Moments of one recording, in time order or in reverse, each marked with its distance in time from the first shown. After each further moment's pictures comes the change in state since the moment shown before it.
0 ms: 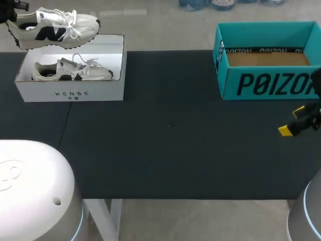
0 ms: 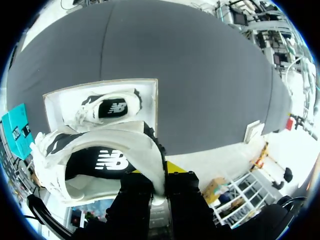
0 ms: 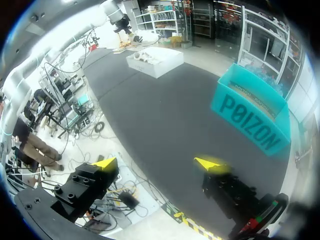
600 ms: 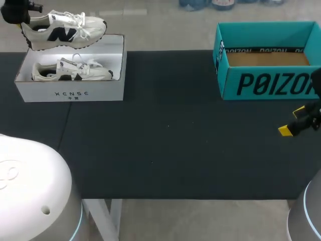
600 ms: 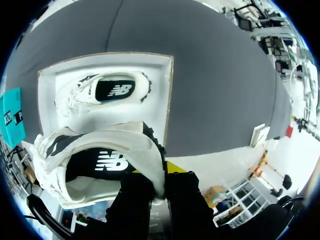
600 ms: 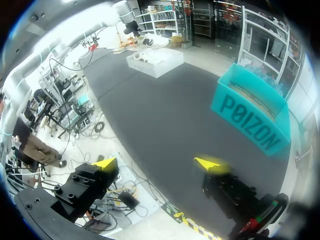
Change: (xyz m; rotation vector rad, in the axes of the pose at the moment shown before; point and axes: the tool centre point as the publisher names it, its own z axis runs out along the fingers) left arm -0.025 0.037 0.066 0.060 0.021 -0.051; right arm 0.000 0.000 0.000 0.000 0.000 0.000
